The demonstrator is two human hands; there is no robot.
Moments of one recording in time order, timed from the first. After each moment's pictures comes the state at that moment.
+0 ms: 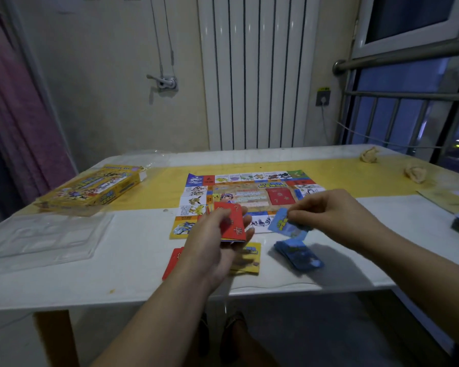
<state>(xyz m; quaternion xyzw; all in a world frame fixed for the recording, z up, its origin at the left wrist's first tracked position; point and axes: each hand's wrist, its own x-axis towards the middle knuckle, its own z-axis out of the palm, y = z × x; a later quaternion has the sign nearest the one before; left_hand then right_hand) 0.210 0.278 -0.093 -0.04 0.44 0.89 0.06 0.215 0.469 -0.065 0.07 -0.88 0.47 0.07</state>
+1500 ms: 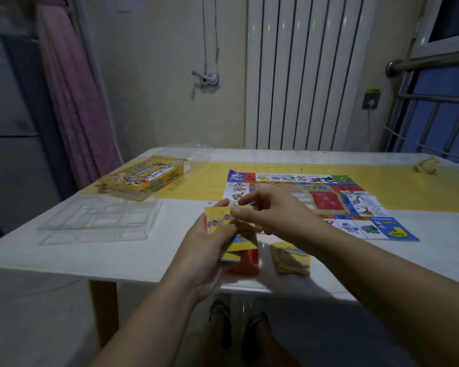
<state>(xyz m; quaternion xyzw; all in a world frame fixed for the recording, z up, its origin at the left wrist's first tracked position) 0.239 0.201 -0.100 -0.01 0.51 0.86 -0.02 0.188 0.334 -0.067 0.21 -0.85 0.48 -0.01</state>
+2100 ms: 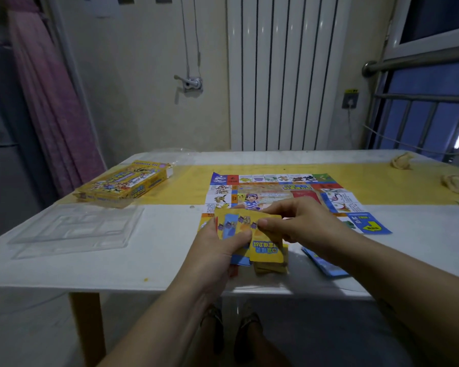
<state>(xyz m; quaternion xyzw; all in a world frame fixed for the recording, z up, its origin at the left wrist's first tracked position) 0.236 0.240 -0.102 0.01 0.61 0.79 0.00 0.207 0.395 -0.068 0.15 -0.85 0.50 -0.02</state>
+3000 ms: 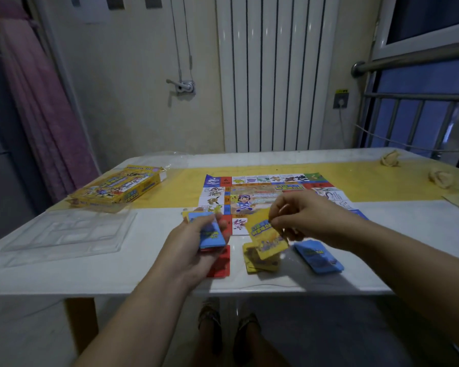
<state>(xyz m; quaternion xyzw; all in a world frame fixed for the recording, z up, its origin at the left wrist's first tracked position) 0.223 0.229 -0.087 -0.11 0.46 0.88 0.00 0.202 0.421 -0.057 0.15 -0.86 0.49 -0.07</state>
